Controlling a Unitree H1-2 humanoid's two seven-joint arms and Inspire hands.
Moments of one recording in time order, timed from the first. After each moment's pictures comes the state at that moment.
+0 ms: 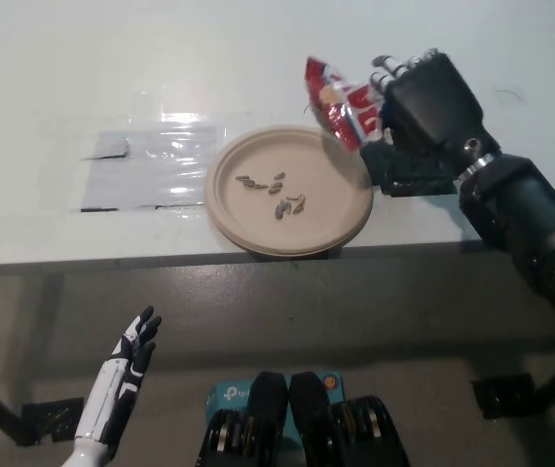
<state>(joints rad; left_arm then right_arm) 0.02 0.15 -0.05 0.08 0.13 -0.22 -0.04 -1.13 -0.24 0.72 1.35 -1.03 -0.23 -0.85</state>
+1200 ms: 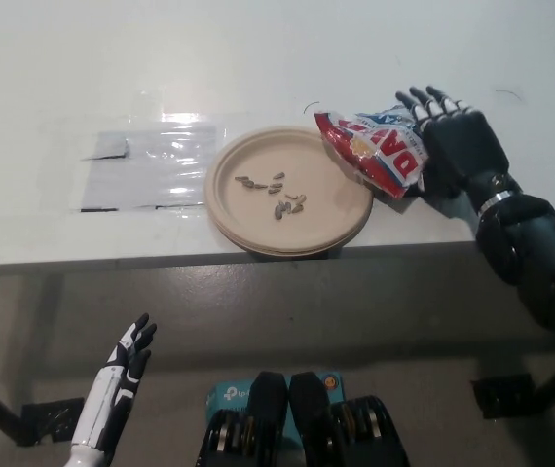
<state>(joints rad) 0.04 0.15 -0.04 0.09 0.13 -0.22 -0.04 -1.04 -0.24 0.58 1.35 -0.86 -0.29 -0.54</state>
